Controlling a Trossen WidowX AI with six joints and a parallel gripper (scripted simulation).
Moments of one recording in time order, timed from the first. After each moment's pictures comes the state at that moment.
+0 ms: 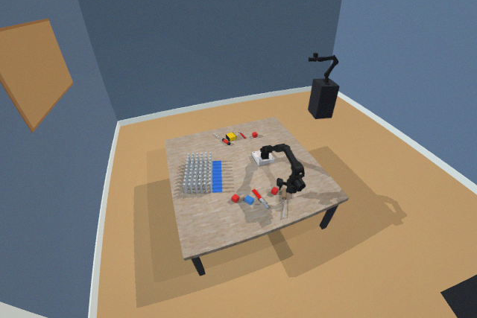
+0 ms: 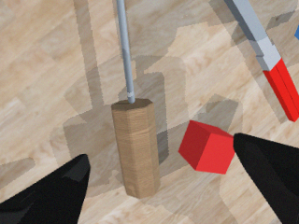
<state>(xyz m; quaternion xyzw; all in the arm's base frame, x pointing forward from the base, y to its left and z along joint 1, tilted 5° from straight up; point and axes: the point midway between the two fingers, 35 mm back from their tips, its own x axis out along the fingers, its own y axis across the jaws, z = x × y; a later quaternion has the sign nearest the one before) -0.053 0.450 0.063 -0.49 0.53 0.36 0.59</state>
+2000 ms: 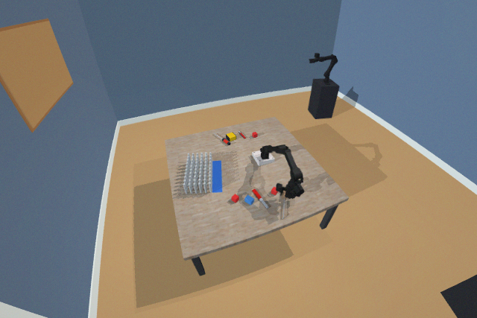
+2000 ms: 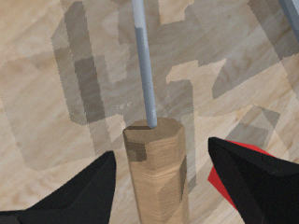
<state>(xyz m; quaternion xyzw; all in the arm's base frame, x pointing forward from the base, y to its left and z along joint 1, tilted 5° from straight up) -0.057 0.451 0.007 -0.48 0.54 0.35 0.60</state>
